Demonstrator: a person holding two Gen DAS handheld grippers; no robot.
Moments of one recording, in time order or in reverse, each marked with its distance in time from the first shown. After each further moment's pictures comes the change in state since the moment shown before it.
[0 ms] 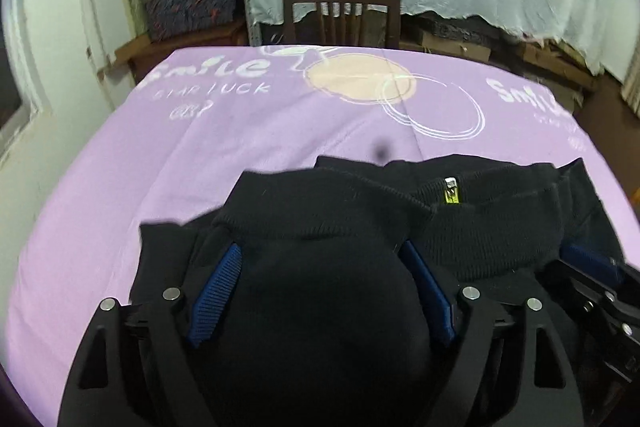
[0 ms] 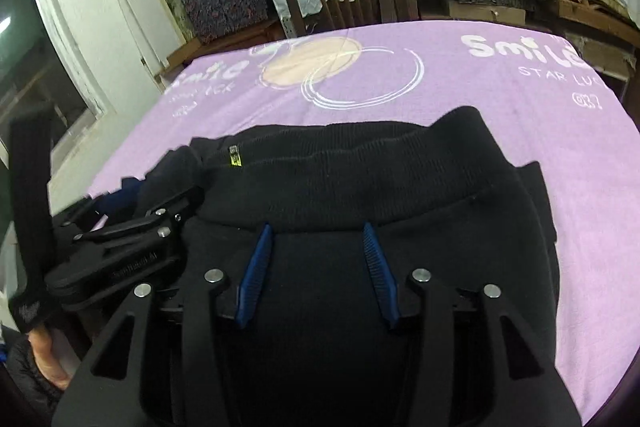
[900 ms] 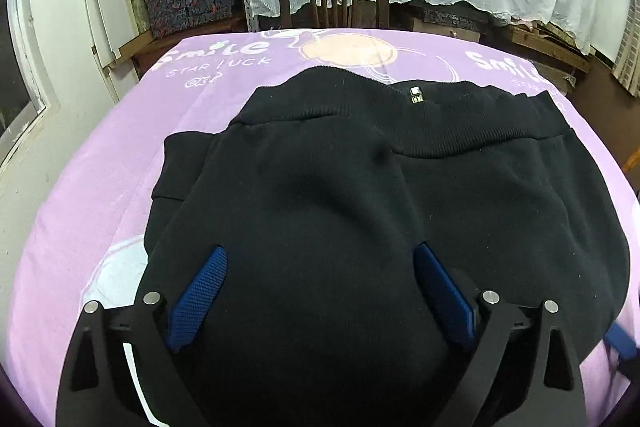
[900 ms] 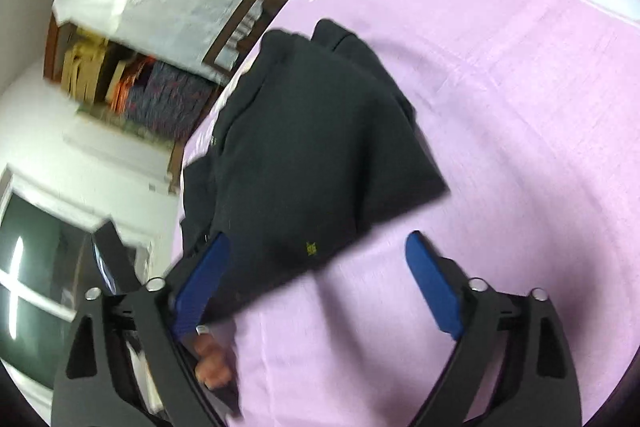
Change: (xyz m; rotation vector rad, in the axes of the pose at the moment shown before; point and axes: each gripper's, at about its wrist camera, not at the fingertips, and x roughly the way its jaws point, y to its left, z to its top) left arm -0.047 -0.016 -0.058 0.053 0.023 0.030; right arm -0.093 -0.058 -0.122 0.721 -0.097 0.095
